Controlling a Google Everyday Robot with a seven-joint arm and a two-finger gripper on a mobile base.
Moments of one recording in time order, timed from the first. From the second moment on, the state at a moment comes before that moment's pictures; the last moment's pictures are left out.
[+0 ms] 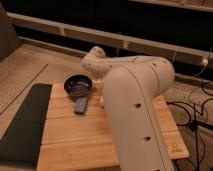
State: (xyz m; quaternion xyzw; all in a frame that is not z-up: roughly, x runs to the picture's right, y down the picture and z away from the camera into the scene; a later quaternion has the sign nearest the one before) arm -0.042 -0.066 0.932 -0.08 0.11 0.71 0.69
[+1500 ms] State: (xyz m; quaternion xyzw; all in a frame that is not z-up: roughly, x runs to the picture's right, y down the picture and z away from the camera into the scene) arm -0.041 -0.086 0.945 -0.04 0.08 0.72 0.69
